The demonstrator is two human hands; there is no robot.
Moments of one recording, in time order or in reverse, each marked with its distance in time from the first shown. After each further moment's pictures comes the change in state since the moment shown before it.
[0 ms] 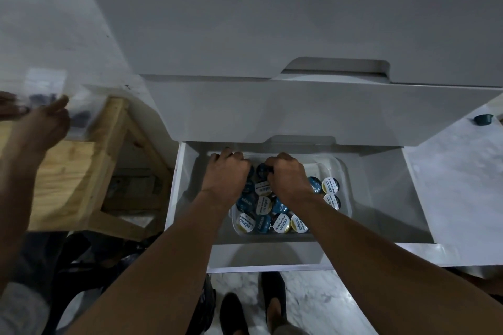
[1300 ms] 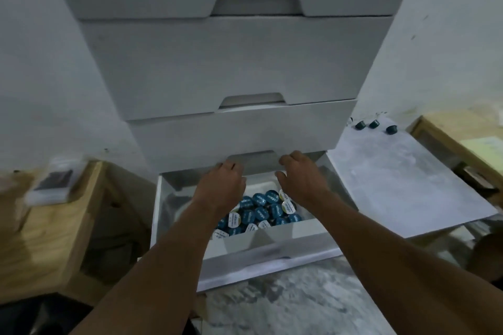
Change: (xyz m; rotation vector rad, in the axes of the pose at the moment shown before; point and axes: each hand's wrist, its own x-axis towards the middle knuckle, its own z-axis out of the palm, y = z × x) left_hand -0.033 0.055 -0.076 -0.115 0.214 0.183; right_hand -0.097 0.041 -0.097 -0.143 0.325 0.038
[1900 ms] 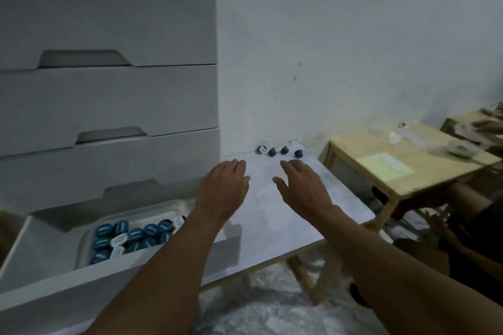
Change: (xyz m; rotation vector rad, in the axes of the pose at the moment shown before) left_hand 0.058 0.276 -0.016 0.072 0.487 0.242; right_hand -0.107 0.236 -0.117 -0.063 0.305 0.075
